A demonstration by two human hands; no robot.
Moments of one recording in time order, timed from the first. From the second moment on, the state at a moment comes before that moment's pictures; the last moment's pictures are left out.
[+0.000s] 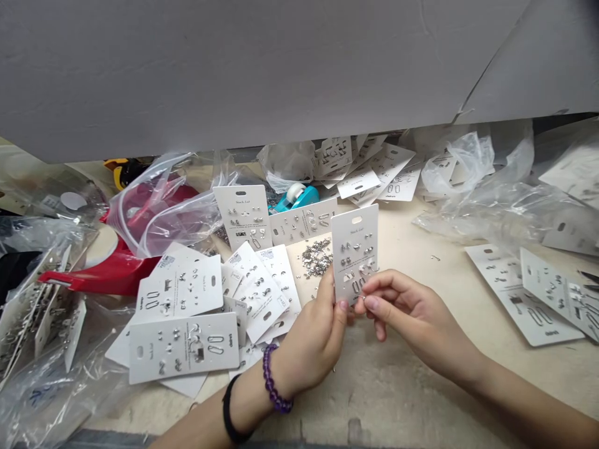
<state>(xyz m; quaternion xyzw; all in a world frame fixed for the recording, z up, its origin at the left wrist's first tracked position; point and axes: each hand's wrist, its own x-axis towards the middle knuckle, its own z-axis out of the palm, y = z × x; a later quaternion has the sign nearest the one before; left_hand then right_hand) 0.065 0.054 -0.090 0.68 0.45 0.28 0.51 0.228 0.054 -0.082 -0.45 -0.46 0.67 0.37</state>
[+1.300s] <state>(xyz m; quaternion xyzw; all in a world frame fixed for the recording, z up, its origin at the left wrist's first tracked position) 0.058 0.065 -0.083 0.39 0.38 0.46 0.71 0.247 0.062 -0.080 -0.50 -0.65 0.34 0.47</state>
